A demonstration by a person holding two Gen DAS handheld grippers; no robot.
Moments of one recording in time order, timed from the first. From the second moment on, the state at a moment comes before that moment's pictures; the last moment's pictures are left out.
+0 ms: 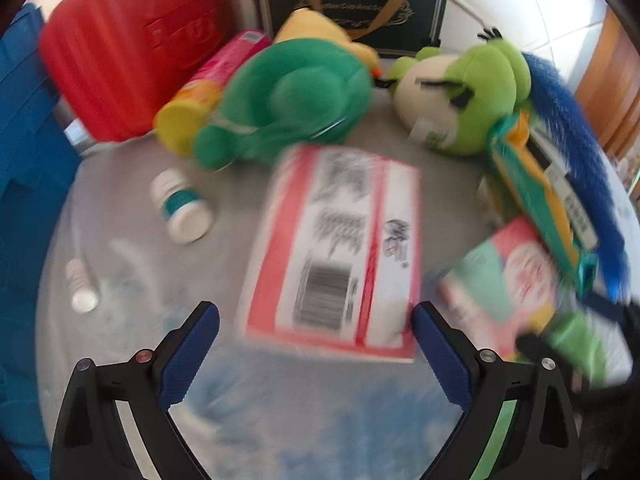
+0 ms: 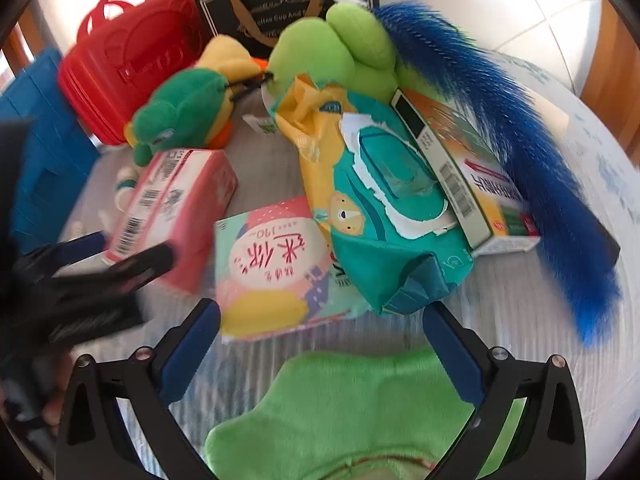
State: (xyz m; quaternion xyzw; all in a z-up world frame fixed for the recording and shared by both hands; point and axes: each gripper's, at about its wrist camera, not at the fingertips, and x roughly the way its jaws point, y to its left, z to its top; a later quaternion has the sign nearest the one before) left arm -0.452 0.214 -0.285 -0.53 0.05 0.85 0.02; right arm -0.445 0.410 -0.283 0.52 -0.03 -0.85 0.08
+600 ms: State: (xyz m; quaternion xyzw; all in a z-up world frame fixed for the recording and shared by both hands) left arm -0.474 0.220 -0.295 -0.52 0.07 0.85 0.03; right arm -0.472 0.408 -0.307 0.52 -0.08 -0.84 0.08
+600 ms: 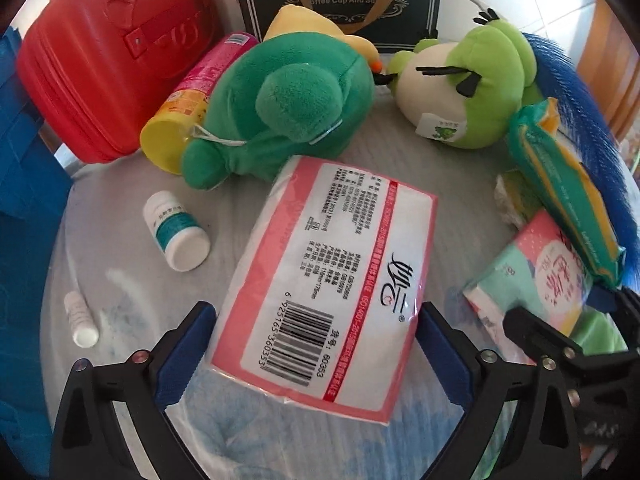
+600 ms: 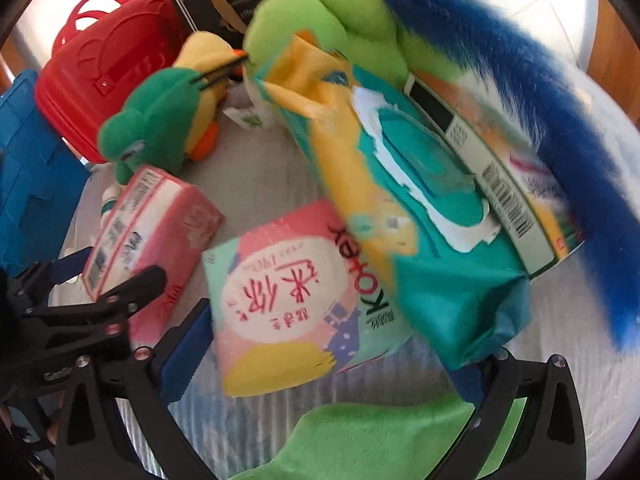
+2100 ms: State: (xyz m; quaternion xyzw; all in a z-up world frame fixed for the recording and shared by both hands) left arm -0.240 0.114 -0.044 -0.30 0.01 0.95 -0.06; right arm -0.284 0.325 -0.050 0.29 0.03 -0.94 0.16
